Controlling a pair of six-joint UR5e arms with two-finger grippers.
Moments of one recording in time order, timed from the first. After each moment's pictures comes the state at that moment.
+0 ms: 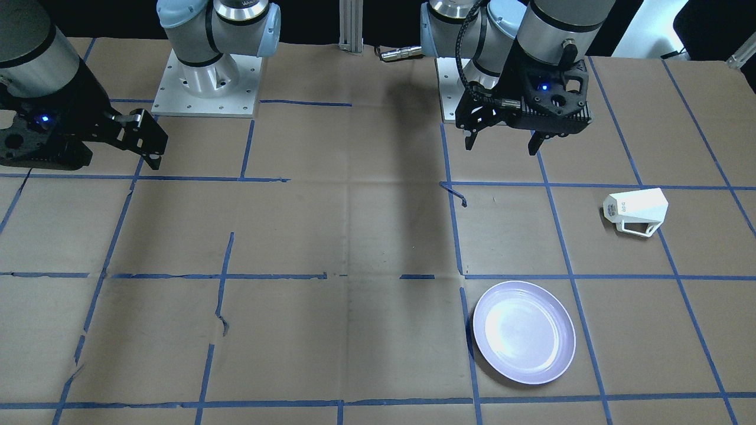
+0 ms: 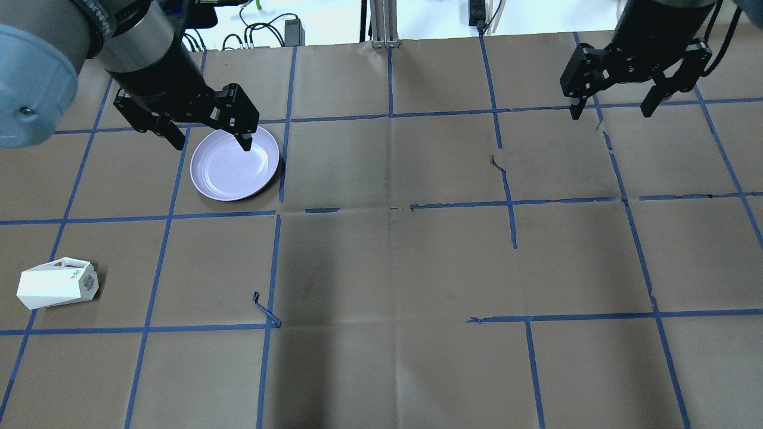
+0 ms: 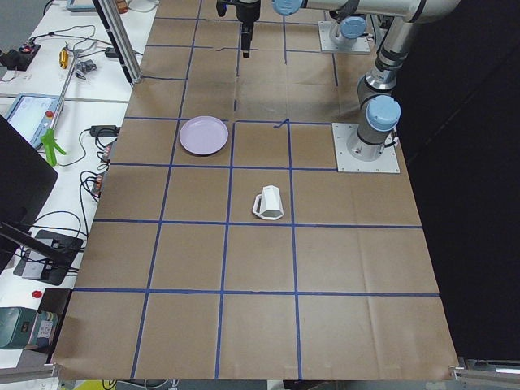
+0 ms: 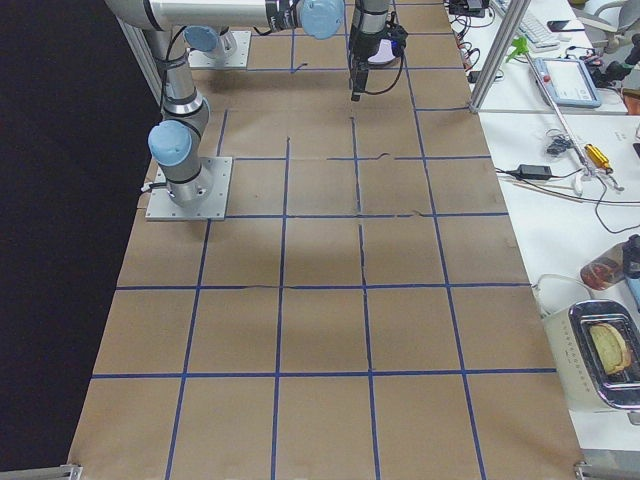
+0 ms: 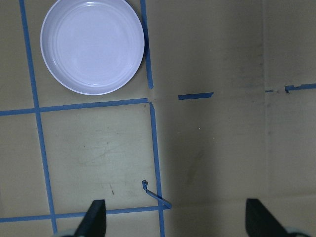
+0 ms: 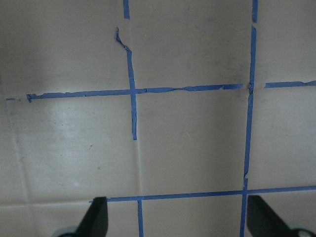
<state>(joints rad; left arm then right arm) -1.61 -1.56 -1.55 -1.58 1.56 0.04 1.47 -1.48 1.43 -1.44 -1.60 -0.06</state>
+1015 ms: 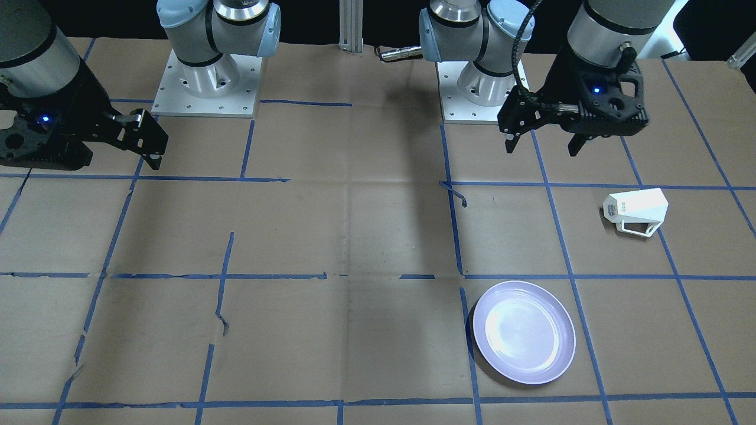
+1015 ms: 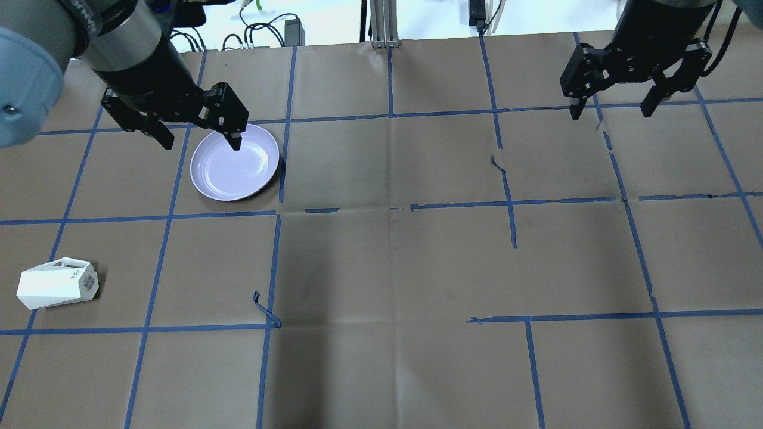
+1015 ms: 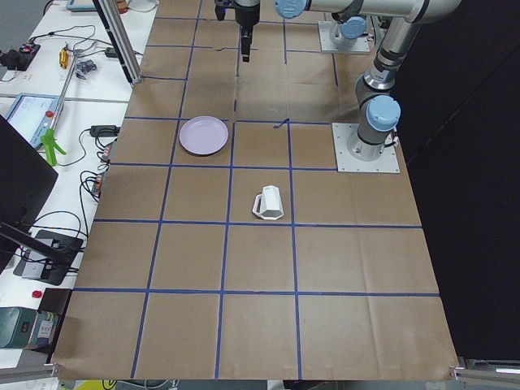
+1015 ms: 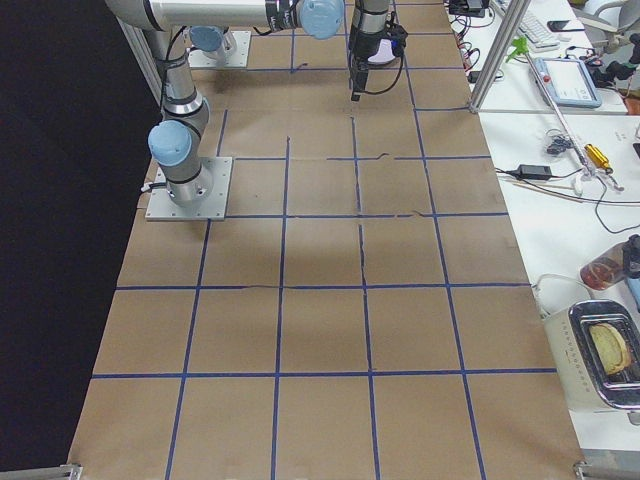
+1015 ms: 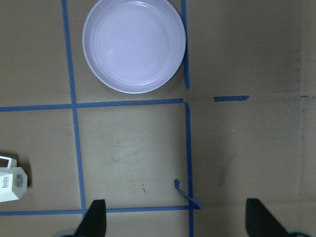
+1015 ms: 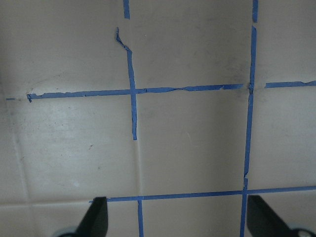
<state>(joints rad) -1.44 -1.54 -1.56 -1.60 1.58 0.16 1.47 -1.48 1.43 -1.44 -1.60 -0.06</state>
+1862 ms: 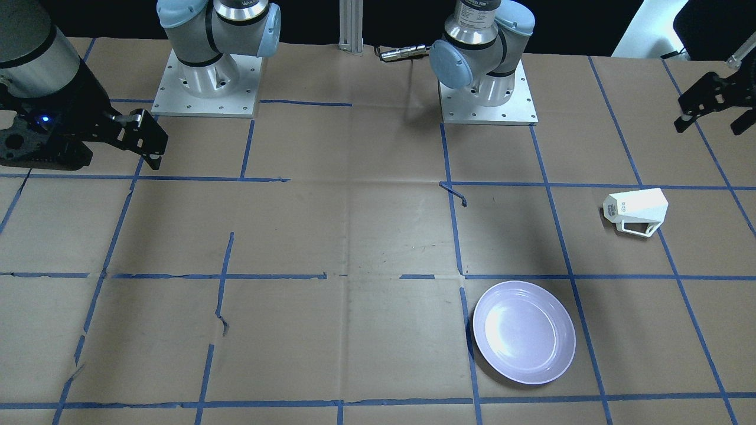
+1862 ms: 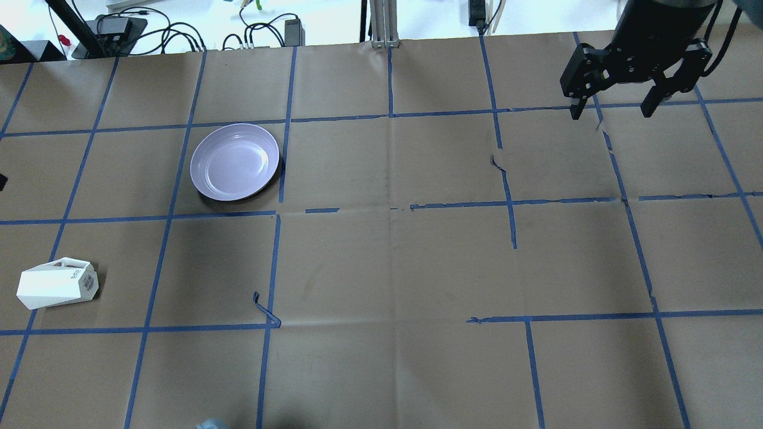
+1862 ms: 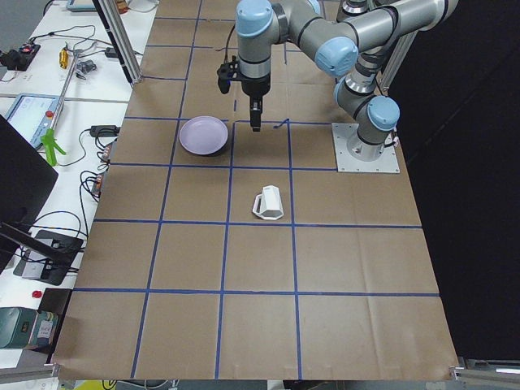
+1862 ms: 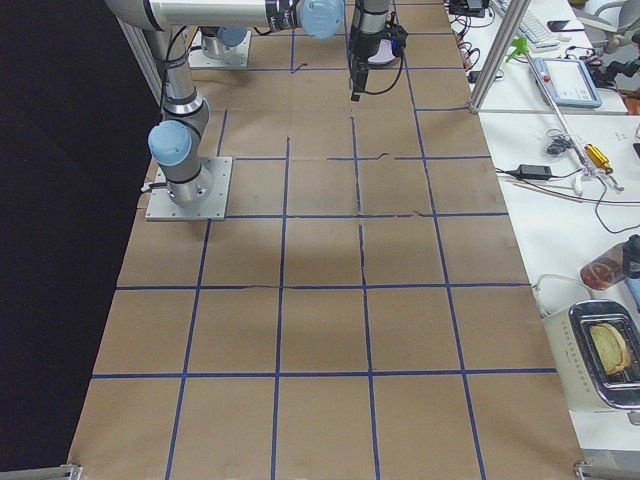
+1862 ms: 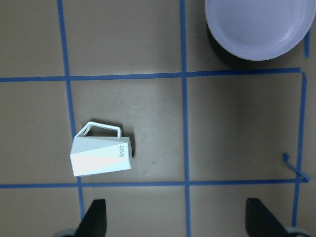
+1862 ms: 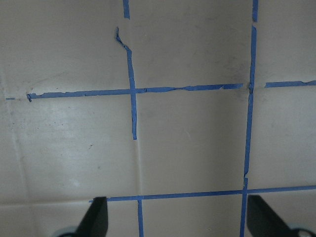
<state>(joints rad) -0.83 -1.53 -1.58 -1.63 1.62 0.78 1.47 -1.48 1.43 -1.44 -1.60 -0.06</state>
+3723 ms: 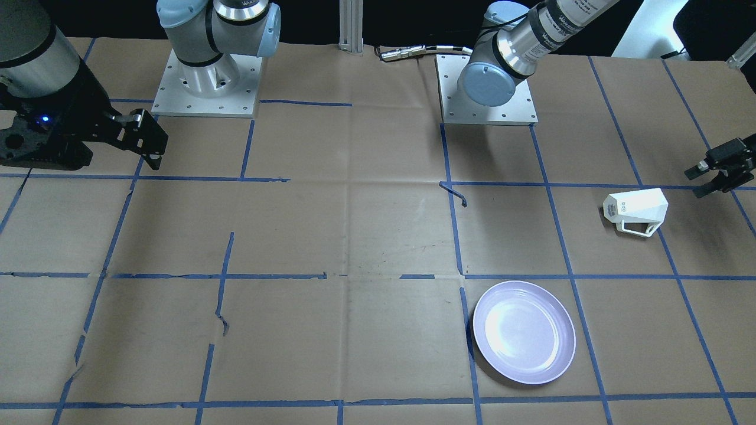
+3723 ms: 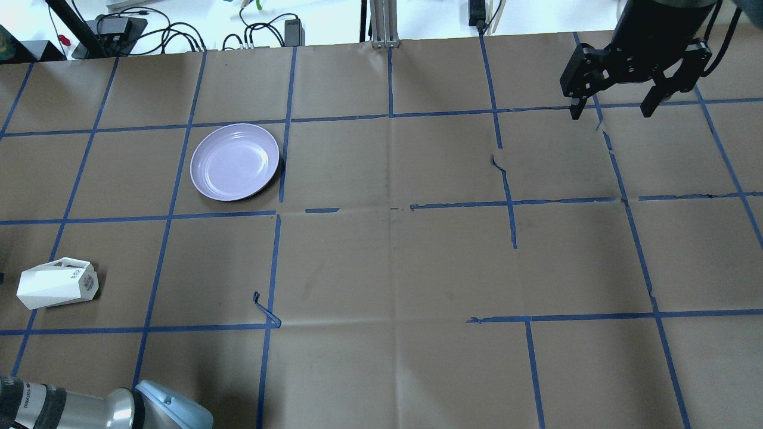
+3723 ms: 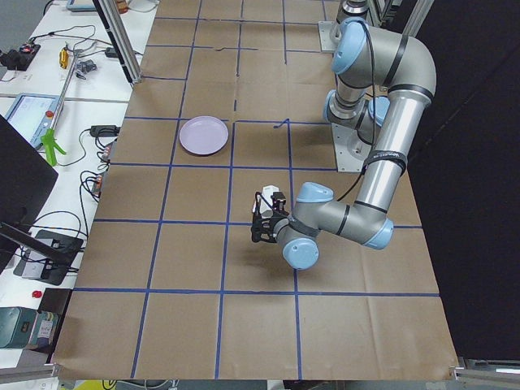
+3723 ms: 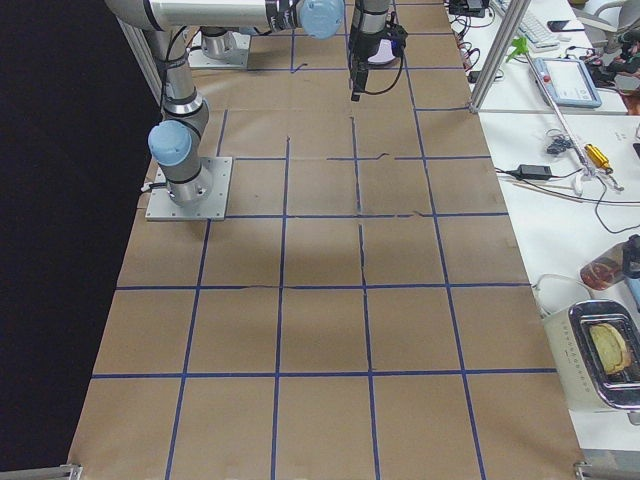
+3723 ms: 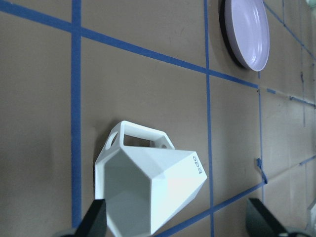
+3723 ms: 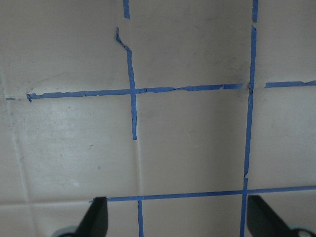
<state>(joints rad) -0.37 -2.15 -1.55 -1.88 1.07 1.33 1.47 -1.48 1.43 -1.44 -1.60 -0.06</state>
